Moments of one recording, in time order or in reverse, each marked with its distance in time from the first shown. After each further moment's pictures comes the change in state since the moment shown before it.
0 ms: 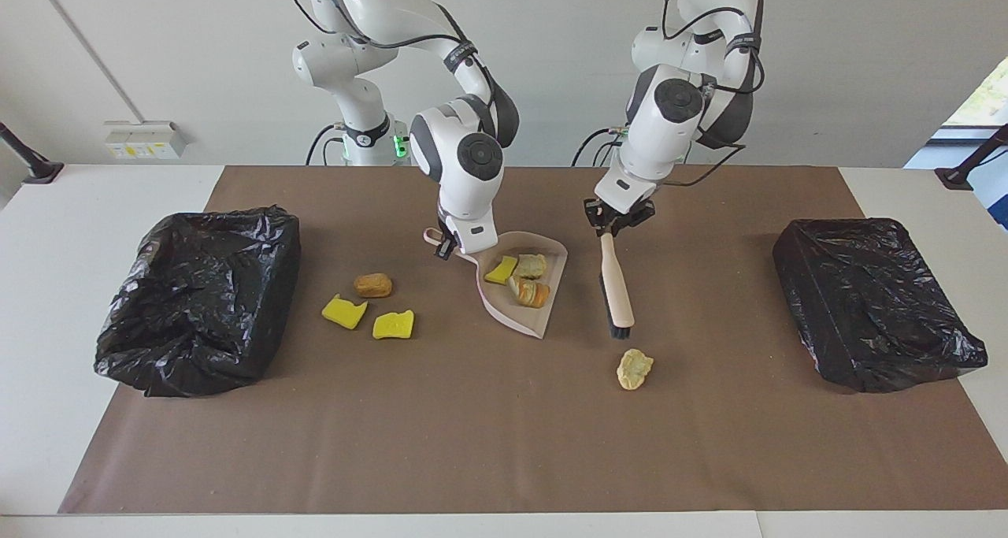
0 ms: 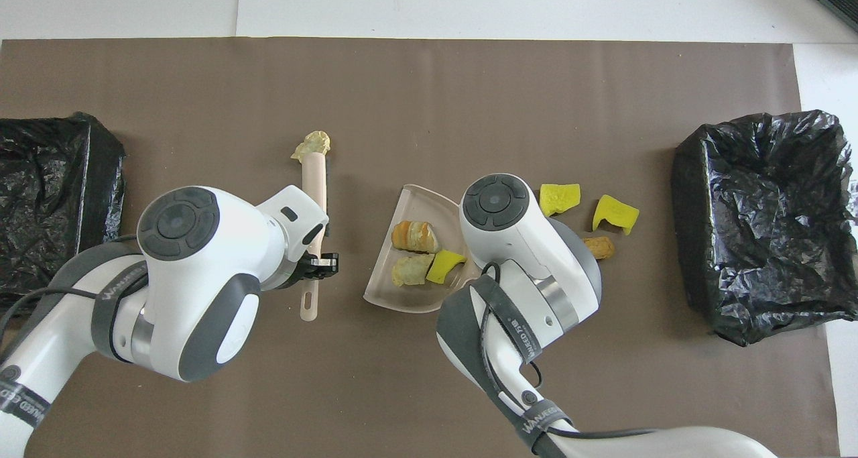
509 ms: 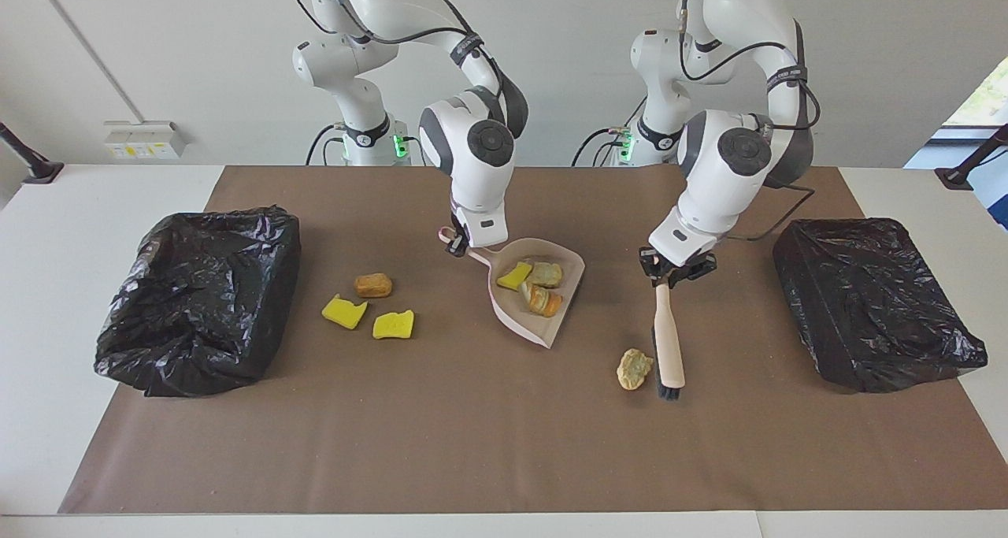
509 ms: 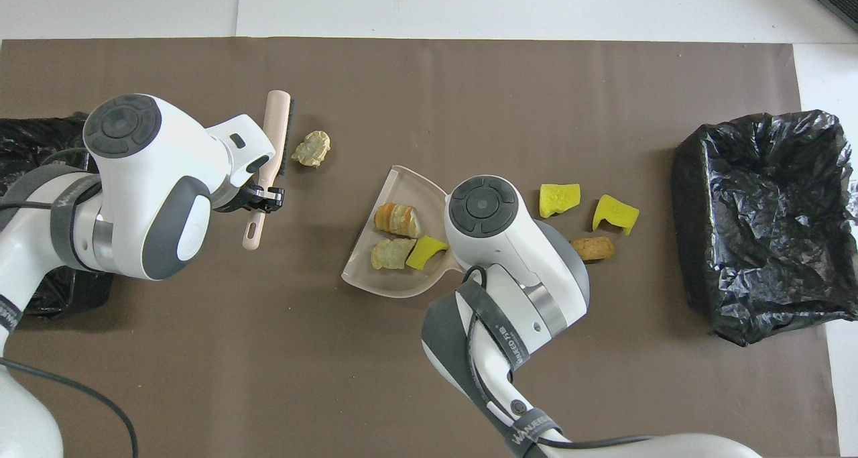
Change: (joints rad) left arm 0.150 0.220 0.000 0.229 0.097 -0.001 0.250; right arm 0.012 0.008 0.014 0.037 0.031 0.061 0.059
